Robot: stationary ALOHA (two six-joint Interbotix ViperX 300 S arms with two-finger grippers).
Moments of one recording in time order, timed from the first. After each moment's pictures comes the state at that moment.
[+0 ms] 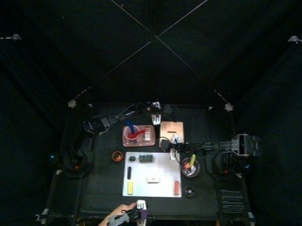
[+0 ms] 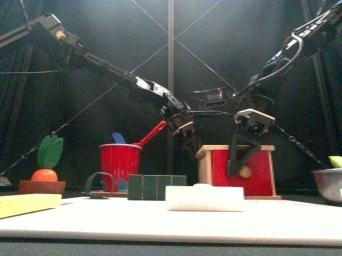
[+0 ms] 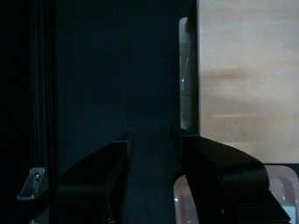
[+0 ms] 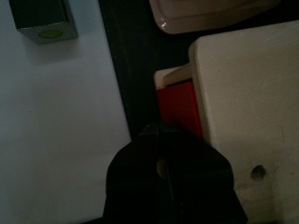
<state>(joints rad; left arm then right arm) 0.54 0.63 -0.44 -0.28 0.87 0.71 -0.21 -0.08 0.76 -0.40 0.37 0.31</state>
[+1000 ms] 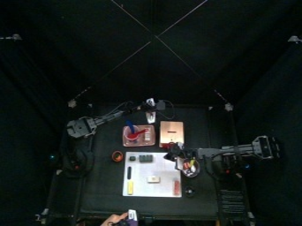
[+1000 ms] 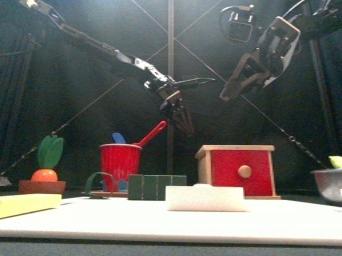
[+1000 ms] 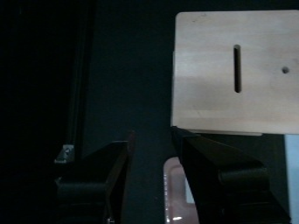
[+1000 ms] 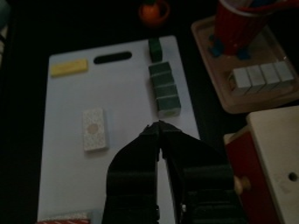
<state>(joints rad) 0.52 0.23 -0.05 -0.34 0.65 0.70 -0.07 -0.50 0.91 -0.19 0.09 0.31</state>
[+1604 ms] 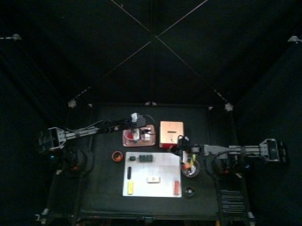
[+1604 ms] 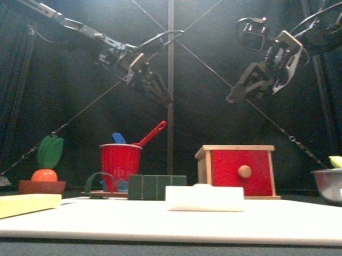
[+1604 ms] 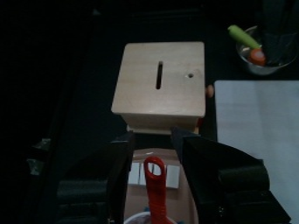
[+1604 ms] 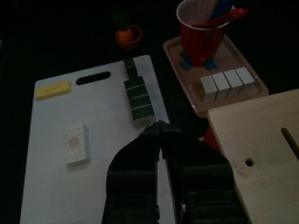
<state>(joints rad) 0.31 -0.25 0.55 -0.43 0.18 0.69 -0.14 -0.52 0.97 -0.20 0.01 0.31</state>
